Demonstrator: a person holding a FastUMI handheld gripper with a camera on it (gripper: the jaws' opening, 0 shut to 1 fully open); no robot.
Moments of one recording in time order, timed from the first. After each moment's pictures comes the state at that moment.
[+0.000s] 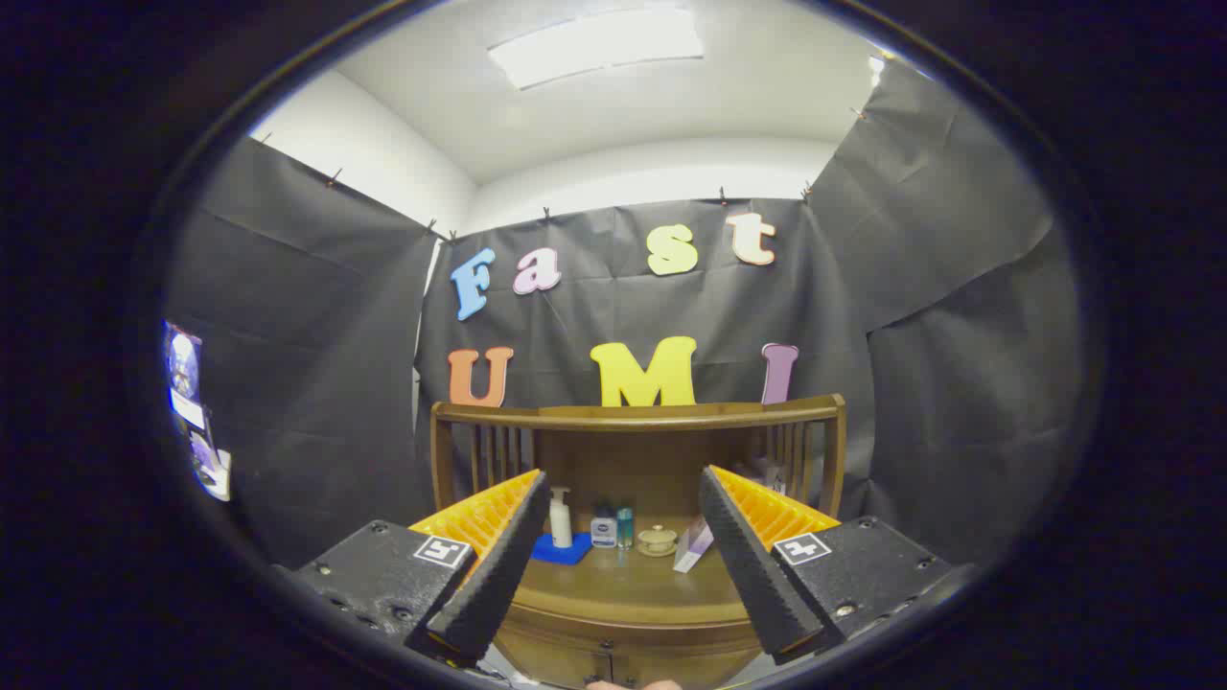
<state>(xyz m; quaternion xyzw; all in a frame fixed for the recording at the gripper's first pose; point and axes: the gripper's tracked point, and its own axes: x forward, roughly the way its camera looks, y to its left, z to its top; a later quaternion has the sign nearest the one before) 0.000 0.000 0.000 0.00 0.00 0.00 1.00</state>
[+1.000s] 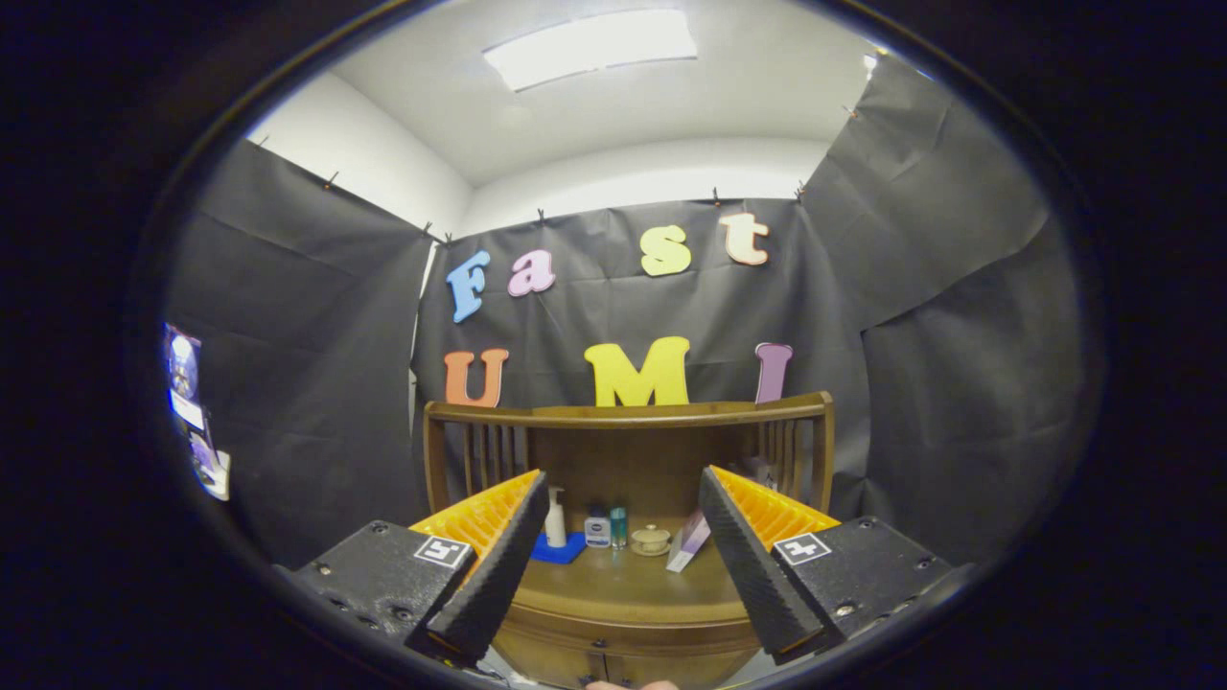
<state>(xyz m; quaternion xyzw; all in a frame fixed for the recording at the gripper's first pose) -0.003 -0.014 -0.003 0.01 0.00 0.00 1.00</state>
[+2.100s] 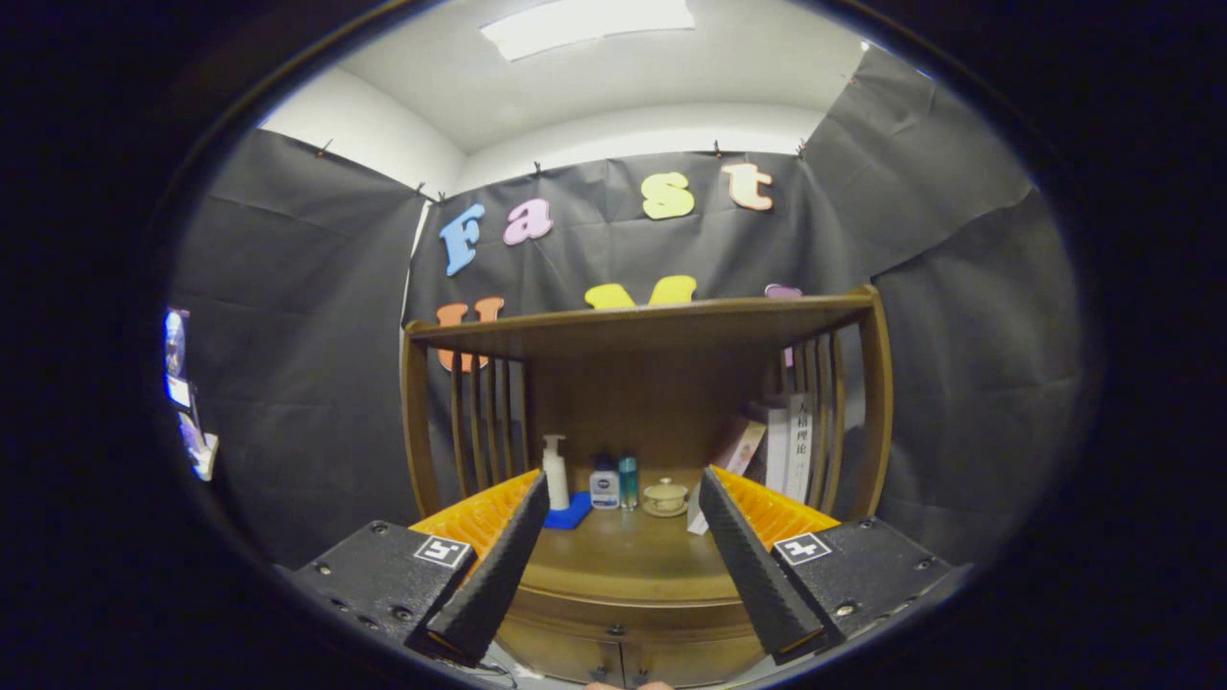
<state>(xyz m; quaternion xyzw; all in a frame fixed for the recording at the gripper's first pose) 0.053 0.012 -0.125 0.01 0.06 -0.01 1.00</state>
